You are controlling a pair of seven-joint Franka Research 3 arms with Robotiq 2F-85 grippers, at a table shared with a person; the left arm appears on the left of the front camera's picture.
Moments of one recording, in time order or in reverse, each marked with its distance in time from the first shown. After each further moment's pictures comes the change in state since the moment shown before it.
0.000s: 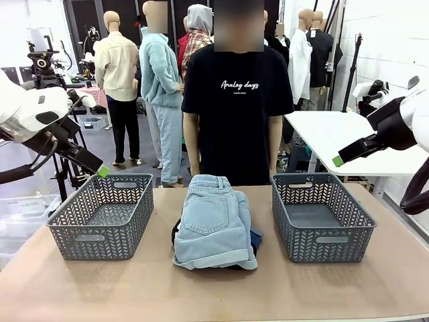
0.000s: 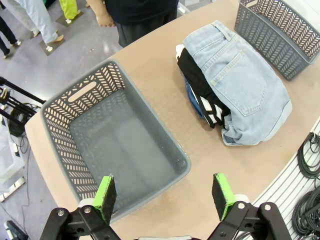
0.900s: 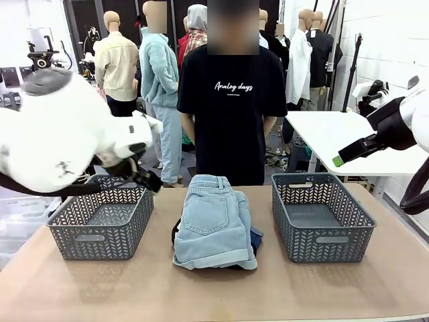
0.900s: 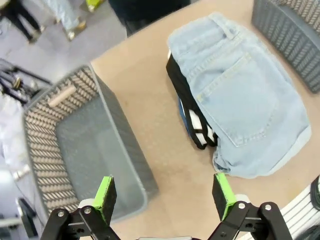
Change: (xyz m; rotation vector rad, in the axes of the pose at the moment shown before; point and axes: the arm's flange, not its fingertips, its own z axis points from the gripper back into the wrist) left arm 0.040 -0.115 -0.100 0.183 0.116 0.044; right arm 0.000 0.000 0.000 -0.002 0.001 0.001
